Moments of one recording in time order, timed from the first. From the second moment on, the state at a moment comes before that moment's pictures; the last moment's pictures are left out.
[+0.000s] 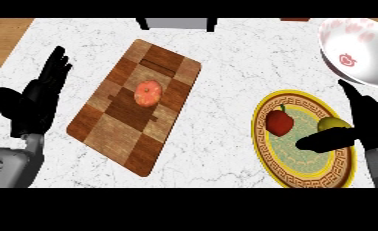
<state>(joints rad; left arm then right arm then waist) -0.21 0.52 -0.16 -1.51 0.27 0.31 0.09 -0.20 -0.70 0.30 -1.84 0.26 -0.10 1.22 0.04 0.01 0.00</state>
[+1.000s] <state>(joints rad) -0.17 0.49 -0.12 -1.49 0.24 0.28 0.07 -0.39 -0.57 0.45 -1.52 0.31 0.03 1.21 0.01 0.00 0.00</state>
